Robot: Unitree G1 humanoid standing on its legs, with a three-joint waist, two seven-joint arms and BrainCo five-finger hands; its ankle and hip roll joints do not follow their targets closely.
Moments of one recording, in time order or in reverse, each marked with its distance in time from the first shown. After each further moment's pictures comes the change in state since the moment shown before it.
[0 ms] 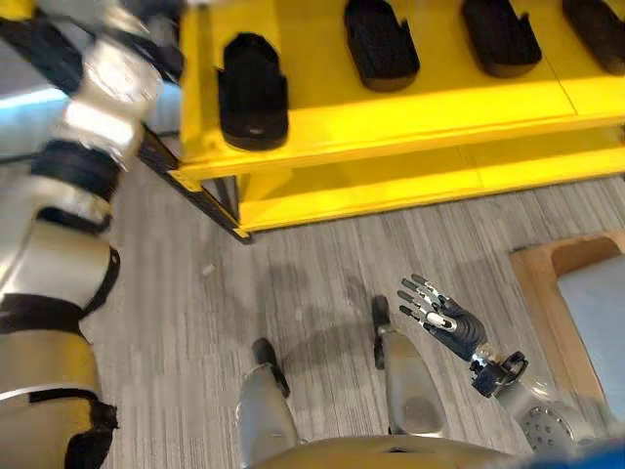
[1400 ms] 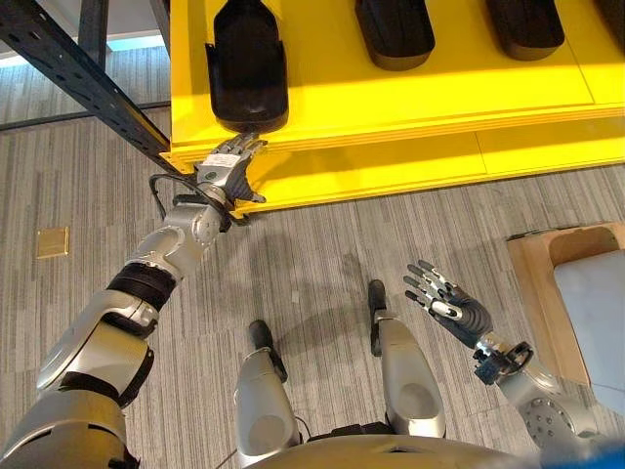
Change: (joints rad) left arm 0.453 -0.159 0.100 -0.006 0.860 0.133 -0.085; right arm -0.018 0.026 -0.058 -0.013 -0.038 -0.010 0.000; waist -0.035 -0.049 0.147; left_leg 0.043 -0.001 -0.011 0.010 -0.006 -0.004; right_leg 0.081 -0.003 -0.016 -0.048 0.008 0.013
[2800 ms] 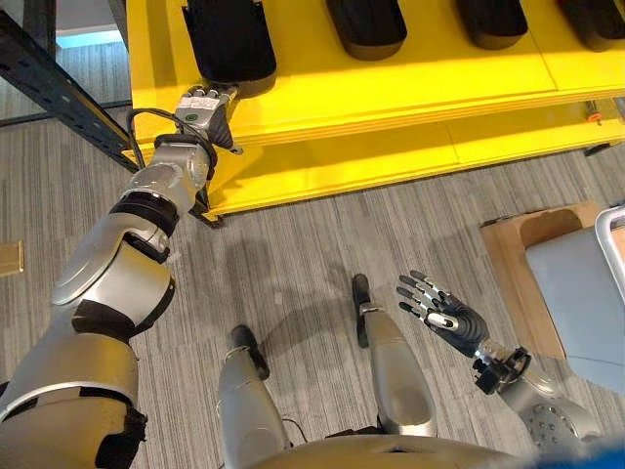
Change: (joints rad) left arm -0.455 -0.047 -0.268 0.475 -0.090 0.025 0.028; right arm 0.030 -0.048 0.054 -0.012 0.012 0.001 0.031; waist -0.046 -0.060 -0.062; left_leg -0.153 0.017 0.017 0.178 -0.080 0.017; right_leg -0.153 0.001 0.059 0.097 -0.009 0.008
